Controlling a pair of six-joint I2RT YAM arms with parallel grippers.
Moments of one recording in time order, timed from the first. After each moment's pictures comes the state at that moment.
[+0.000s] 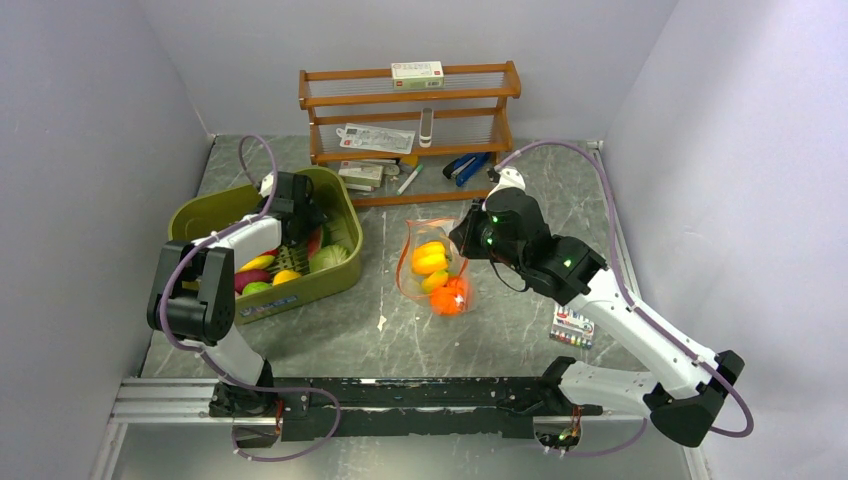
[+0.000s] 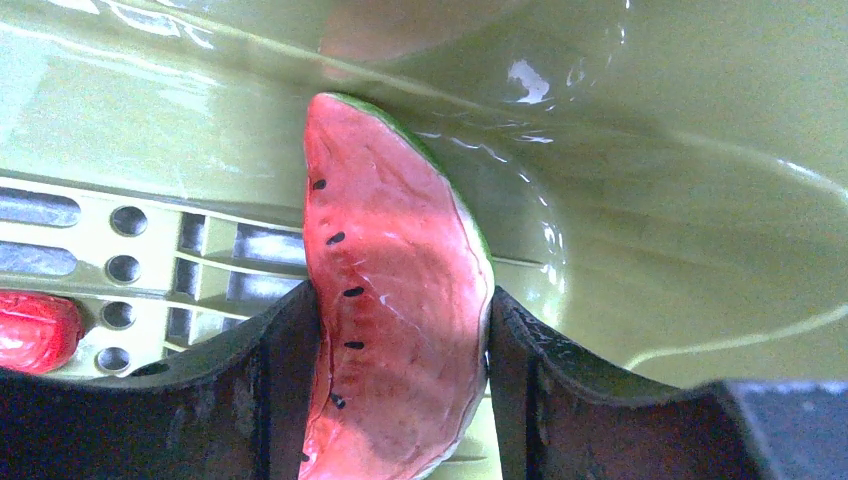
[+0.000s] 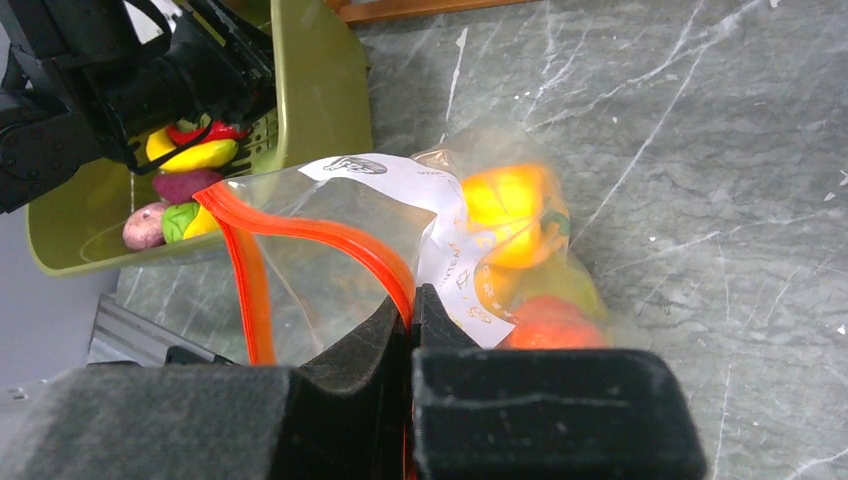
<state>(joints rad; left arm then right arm) -0.19 1.66 0.95 -0.15 -0.24 -0.82 0.81 1.07 1.18 -0.63 0.24 0.65</state>
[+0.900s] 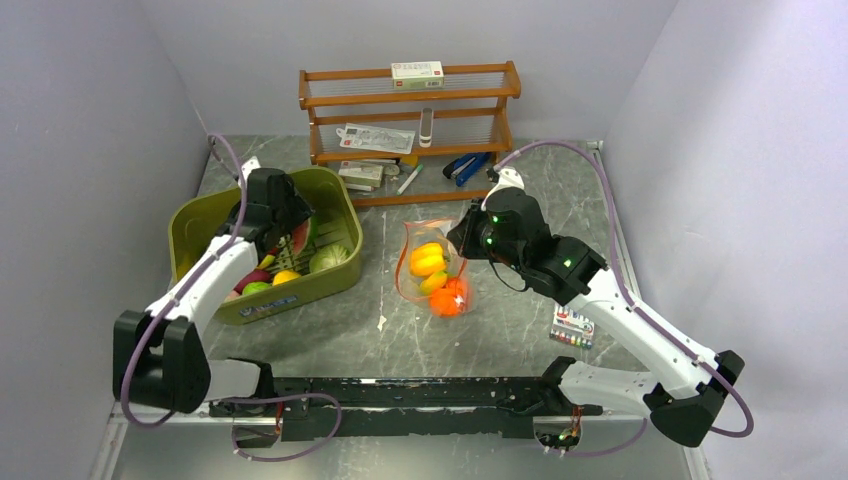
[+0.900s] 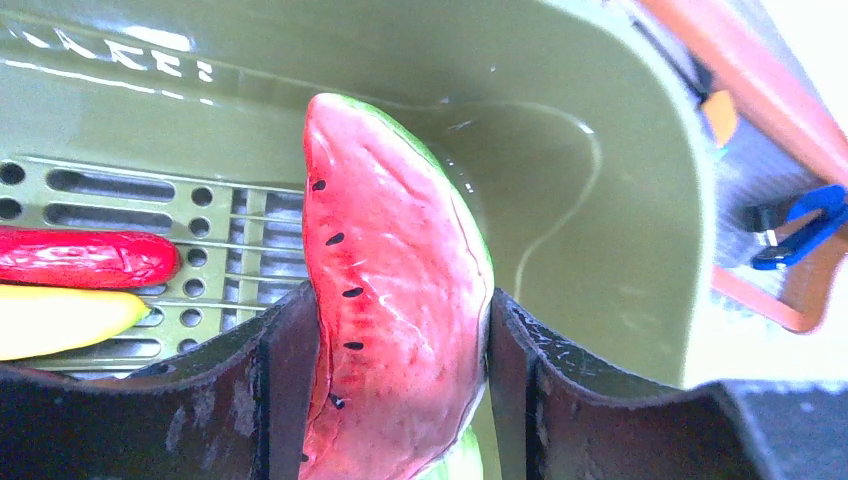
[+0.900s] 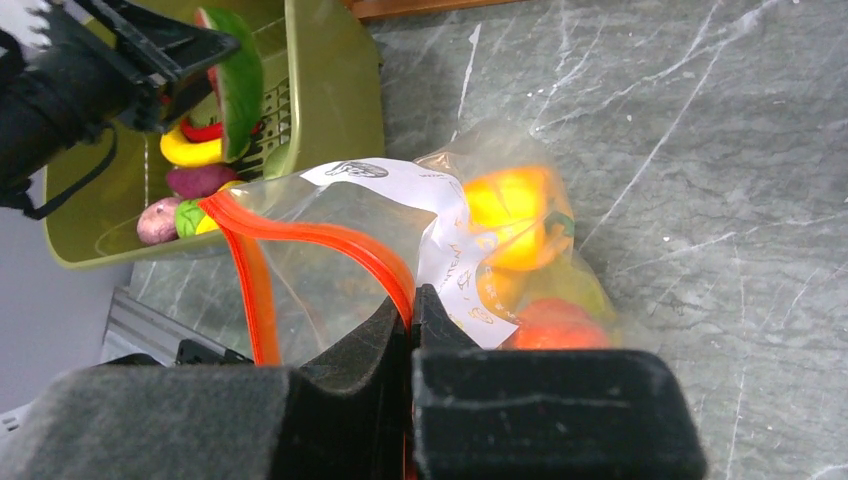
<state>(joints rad) -0.19 1.34 0.91 -0.25 -0.24 -0.74 0.81 1.07 1.18 -0.63 0.21 0.66</state>
